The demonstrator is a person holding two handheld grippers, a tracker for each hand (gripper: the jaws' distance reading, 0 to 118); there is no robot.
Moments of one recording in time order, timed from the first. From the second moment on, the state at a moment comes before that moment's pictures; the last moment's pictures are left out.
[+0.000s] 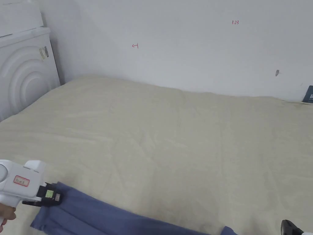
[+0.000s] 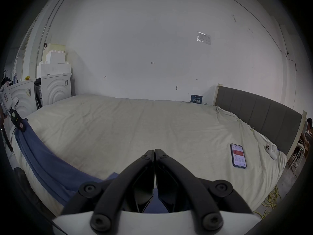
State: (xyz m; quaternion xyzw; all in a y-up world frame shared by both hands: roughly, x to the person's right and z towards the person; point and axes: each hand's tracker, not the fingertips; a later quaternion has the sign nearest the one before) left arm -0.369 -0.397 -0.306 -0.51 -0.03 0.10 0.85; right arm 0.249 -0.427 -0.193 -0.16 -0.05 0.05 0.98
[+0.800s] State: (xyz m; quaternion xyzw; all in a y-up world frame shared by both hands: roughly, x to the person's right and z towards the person) left arm -0.282 -0.343 -0.277 -0.50 -0.19 0.23 0.81; right arm 0.238 -0.432 -0.199 -0.17 -0.03 0.05 0.98
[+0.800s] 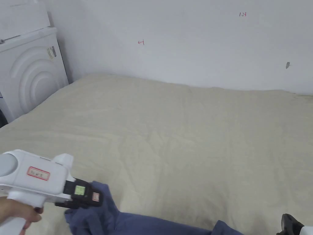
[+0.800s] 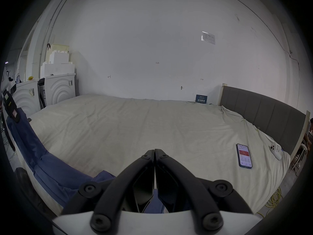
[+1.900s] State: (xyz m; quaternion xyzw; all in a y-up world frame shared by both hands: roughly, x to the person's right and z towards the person) left arm -0.194 -0.445 -0.291 -0.46 -0.19 0.27 0.82; right arm 0.252 -0.438 -0.186 -0.18 -0.05 0.04 0.98
